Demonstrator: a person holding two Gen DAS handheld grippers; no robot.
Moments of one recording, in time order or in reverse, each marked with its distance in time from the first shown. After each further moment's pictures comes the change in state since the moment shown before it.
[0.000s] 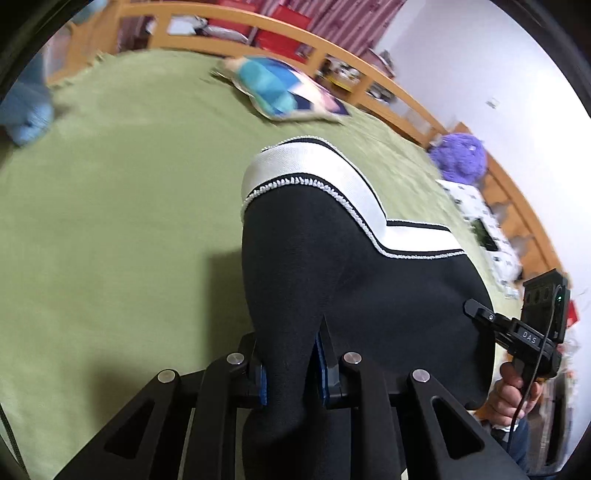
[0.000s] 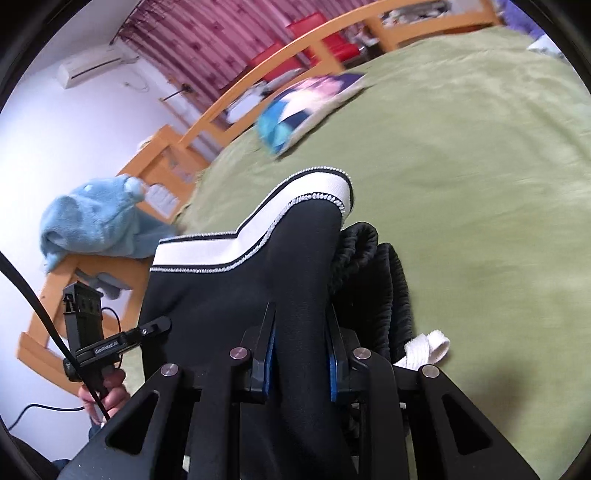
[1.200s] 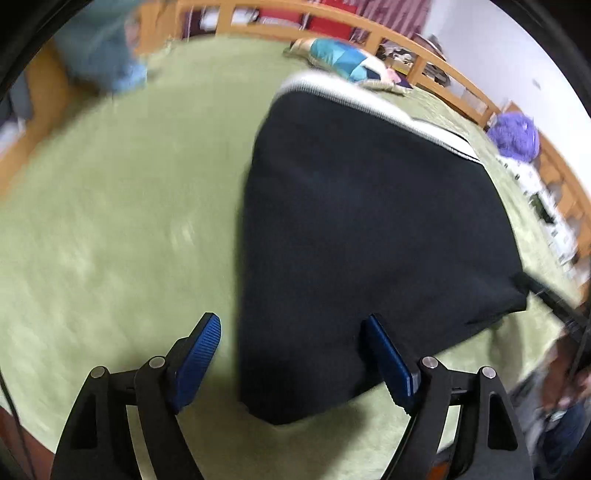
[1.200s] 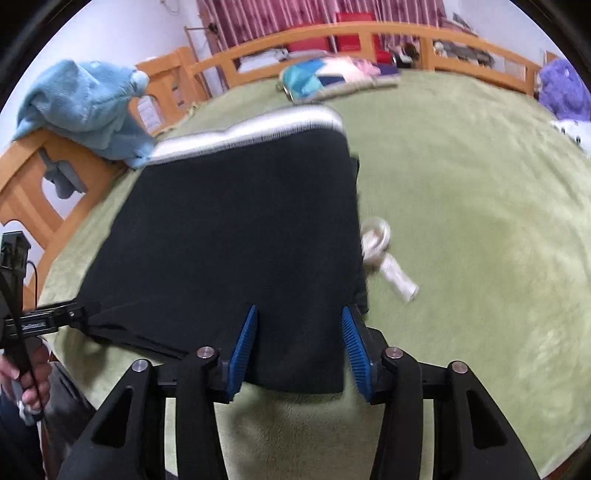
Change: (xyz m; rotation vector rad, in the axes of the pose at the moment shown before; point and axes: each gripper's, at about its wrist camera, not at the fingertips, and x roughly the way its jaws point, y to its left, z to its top) left arm -0.040 0.038 -0.111 0.020 0.019 0.294; right arm 0.018 0.074 -0.100 -0.322 0.030 -0.291
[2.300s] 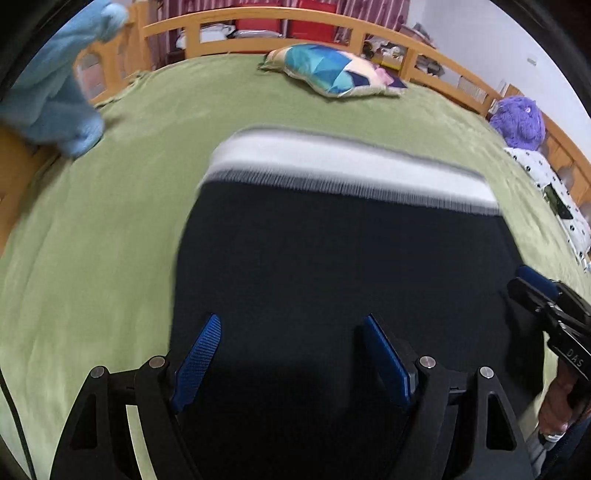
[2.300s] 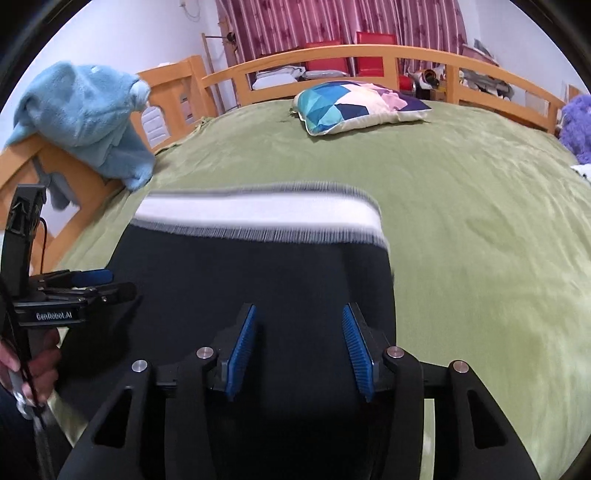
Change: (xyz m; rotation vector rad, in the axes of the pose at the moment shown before) left arm 0.046 -0.047 0.067 0.054 0.005 0.041; right arm 0.054 0.015 0.069 -0.086 -0.058 -0.006
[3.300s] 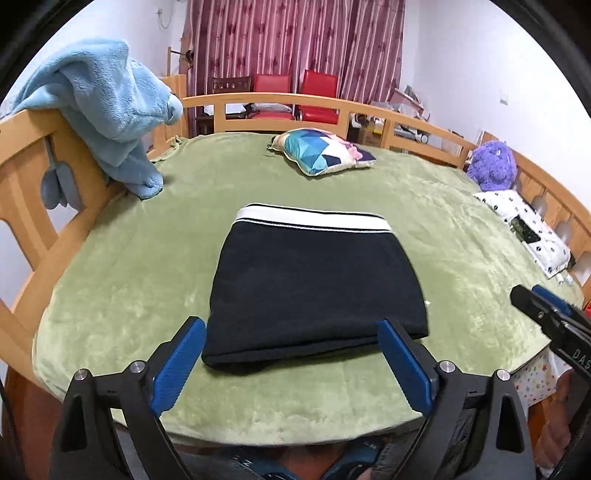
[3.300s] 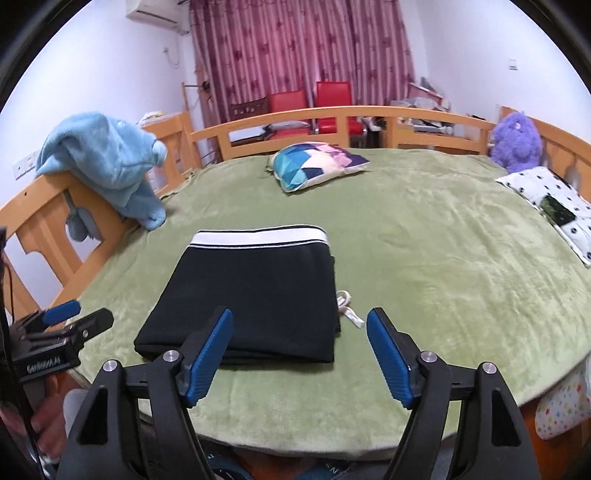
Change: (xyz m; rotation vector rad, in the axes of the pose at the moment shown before) left arm -0.221 -0.060 -0.101 -0.038 -0.283 0.025; right arm -0.253 0.047 -0.061 0.101 -0.166 -0.140
